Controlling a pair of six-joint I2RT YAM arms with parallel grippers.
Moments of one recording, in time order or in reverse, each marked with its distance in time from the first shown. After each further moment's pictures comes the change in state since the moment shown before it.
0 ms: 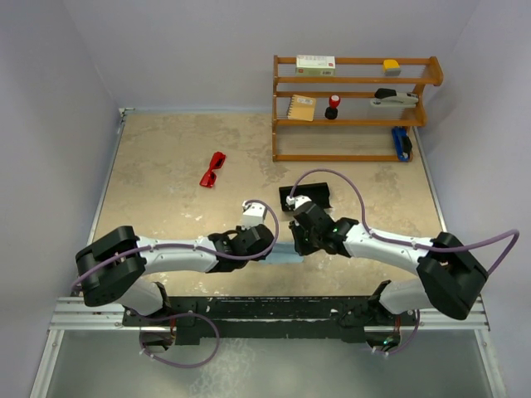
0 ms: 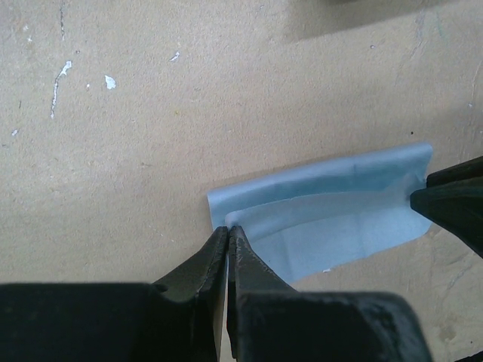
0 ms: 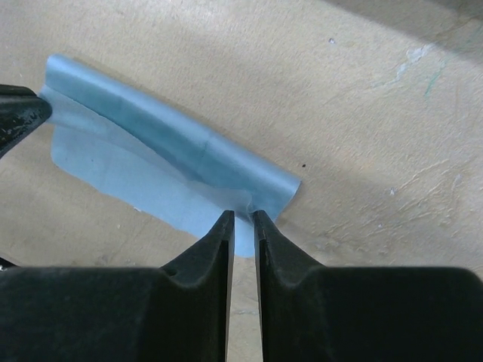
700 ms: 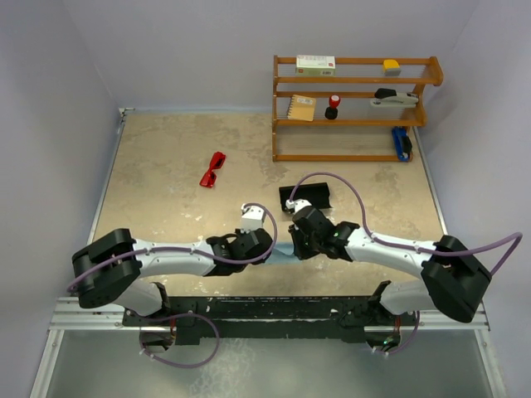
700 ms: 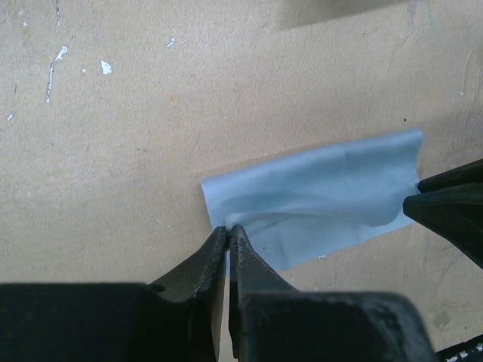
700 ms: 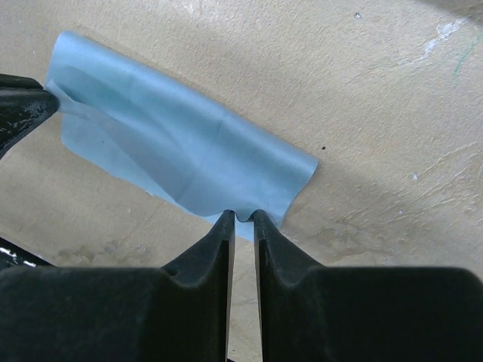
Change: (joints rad) left arm -0.029 -0.025 -0.021 -0.001 -0.014 -0.026; right arm 0.039 -0.034 -0.030 -0.001 0.000 0.032
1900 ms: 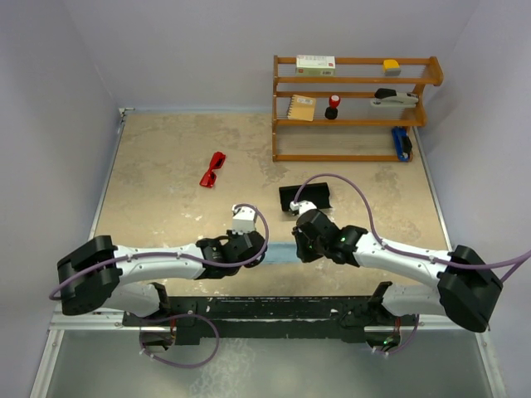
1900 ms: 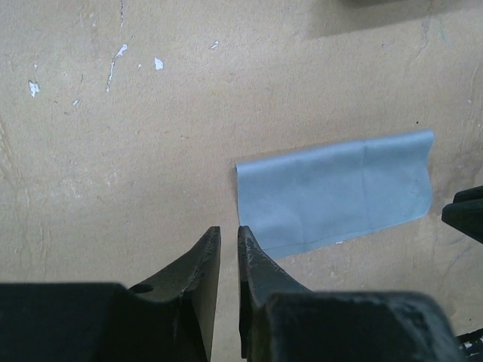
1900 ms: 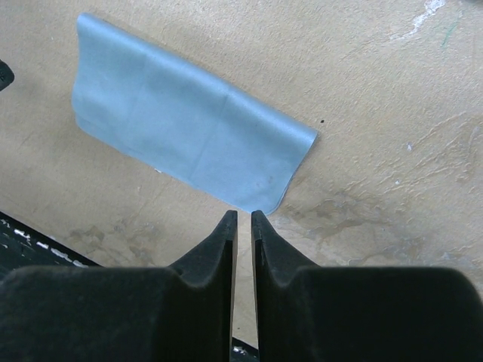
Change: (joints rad) left arm -0.022 -0.122 -0.023 -0.108 -0.070 -0.039; right arm 0.032 -0.100 -0.021 -0.055 0.028 0.035
